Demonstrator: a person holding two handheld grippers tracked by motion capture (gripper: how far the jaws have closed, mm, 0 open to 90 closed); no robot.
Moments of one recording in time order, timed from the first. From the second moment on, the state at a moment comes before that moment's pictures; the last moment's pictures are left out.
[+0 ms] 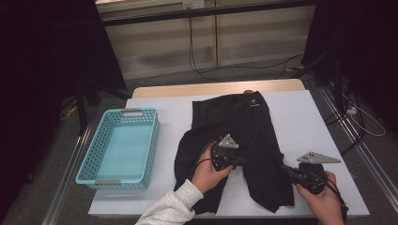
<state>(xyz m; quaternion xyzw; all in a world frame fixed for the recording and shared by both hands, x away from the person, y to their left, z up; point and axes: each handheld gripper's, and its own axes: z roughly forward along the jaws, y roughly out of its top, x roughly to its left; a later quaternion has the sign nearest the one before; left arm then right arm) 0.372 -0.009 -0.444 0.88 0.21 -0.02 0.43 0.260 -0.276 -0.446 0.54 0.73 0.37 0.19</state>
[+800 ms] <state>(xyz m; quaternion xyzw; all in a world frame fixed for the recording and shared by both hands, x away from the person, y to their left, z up) 0.414 0.045 -0.443 0.85 0.29 0.00 0.44 0.286 -0.259 -0.444 0.52 0.73 0.38 0.20</state>
